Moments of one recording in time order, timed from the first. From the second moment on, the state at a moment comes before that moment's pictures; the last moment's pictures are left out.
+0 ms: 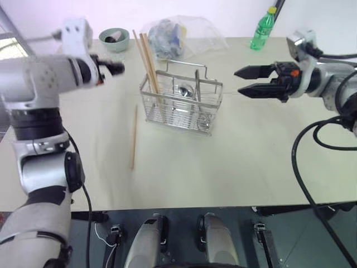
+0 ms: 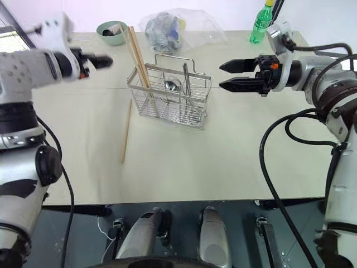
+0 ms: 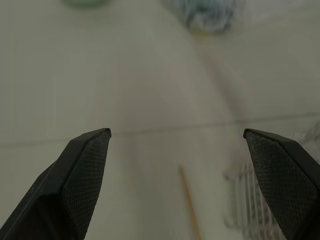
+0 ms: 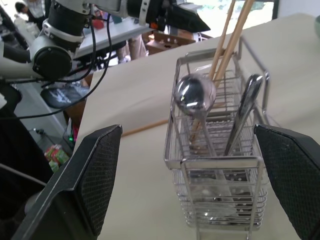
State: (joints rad) left arm -1.09 0.56 0.20 0.18 -0.44 1.43 -0.14; right arm -1.62 -0.89 -1.09 2.07 -1.00 -0.15 1.61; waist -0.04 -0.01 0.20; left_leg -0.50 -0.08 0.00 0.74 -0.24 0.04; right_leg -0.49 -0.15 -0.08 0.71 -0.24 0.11
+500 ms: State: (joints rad) left arm -1.00 0.41 0.07 0.34 -0.31 1.38 -0.14; right arm -1.56 -0.88 -1.20 2.07 -1.09 -0.18 1.61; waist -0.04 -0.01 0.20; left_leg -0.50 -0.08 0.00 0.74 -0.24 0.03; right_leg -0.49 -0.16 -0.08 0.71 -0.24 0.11
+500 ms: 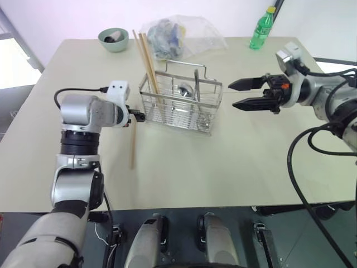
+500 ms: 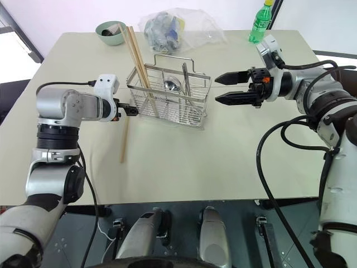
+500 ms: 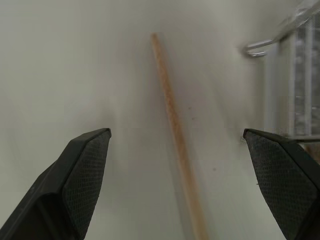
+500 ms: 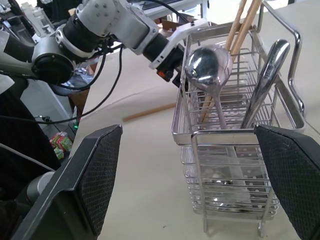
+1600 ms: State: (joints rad) left arm -1.14 0.41 0.30 0.54 -0.21 0.53 -0.03; right arm -1.57 -0.90 -1.20 2.07 -1.05 -0.12 1.61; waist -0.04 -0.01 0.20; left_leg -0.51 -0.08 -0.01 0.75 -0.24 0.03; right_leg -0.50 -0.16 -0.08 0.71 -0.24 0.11
